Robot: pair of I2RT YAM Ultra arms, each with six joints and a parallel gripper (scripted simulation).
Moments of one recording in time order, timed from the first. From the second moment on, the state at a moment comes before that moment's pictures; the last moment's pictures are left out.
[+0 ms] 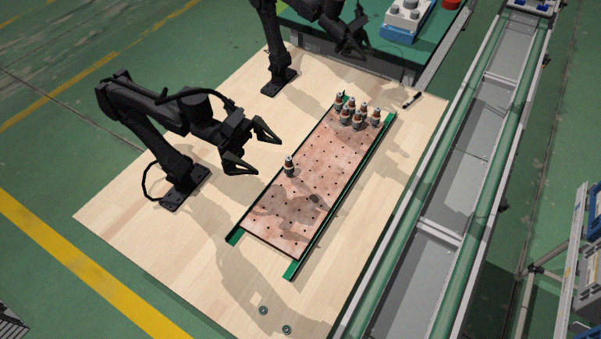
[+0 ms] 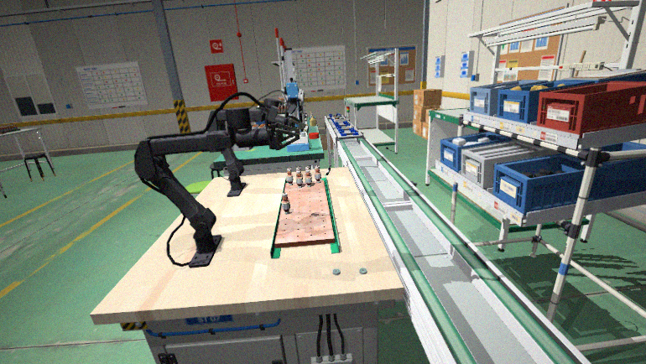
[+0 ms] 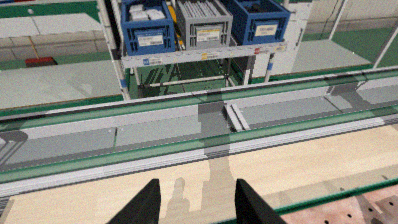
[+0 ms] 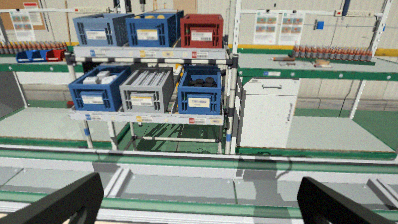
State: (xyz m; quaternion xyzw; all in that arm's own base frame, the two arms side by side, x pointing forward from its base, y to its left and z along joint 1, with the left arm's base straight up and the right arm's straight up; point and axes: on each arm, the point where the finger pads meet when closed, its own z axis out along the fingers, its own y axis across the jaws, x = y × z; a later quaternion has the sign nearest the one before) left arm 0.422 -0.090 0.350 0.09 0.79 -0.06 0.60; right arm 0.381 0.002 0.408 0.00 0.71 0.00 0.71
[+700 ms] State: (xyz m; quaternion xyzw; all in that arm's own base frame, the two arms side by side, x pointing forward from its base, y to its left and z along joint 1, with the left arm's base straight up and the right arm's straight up) left arm 0.424 -0.208 0.284 0.20 0.85 -0.11 0.47; right arm 0.381 0.002 0.408 0.00 0.71 0.00 0.71
